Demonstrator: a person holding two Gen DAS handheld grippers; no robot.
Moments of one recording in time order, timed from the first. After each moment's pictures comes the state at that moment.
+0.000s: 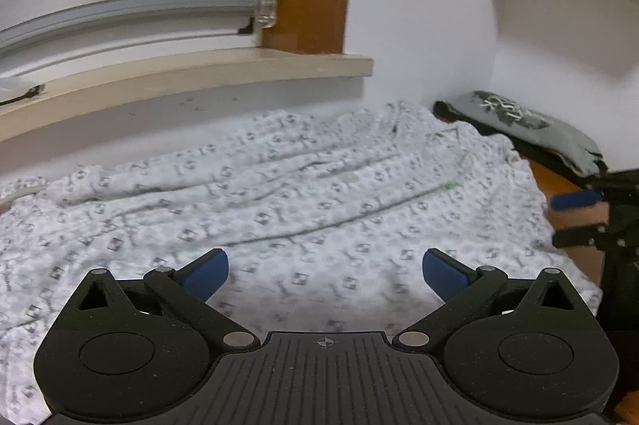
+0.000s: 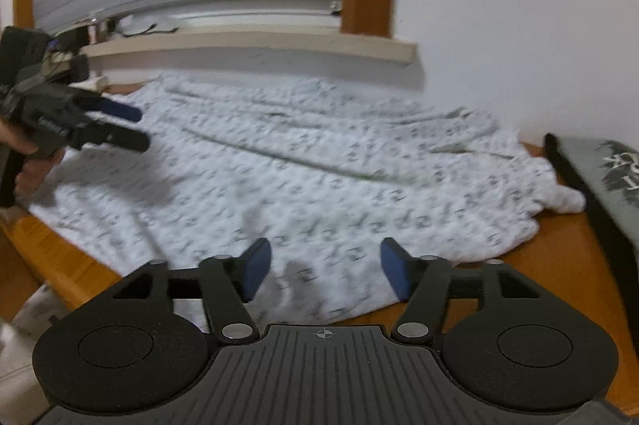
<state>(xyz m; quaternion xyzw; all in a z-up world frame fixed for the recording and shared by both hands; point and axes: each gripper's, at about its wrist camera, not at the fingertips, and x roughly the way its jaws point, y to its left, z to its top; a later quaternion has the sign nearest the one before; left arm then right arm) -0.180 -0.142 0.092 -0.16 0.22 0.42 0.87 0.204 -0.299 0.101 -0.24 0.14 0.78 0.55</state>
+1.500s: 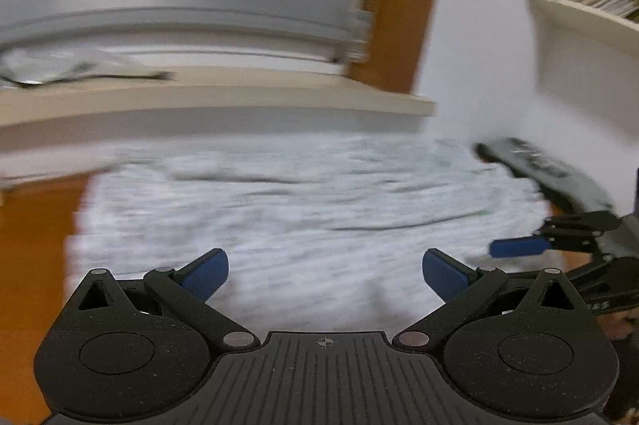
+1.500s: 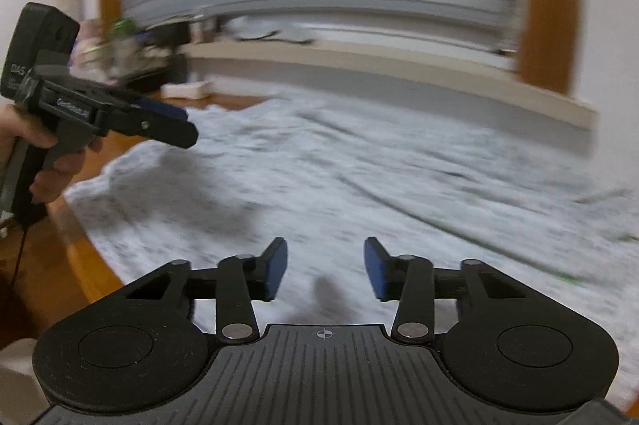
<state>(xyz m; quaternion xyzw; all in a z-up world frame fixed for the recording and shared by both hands) -0.306 -0.179 0.120 -0.19 0.18 0.50 0.83 0.051 -0.262 0.100 -0.23 0.11 0.87 0.42</state>
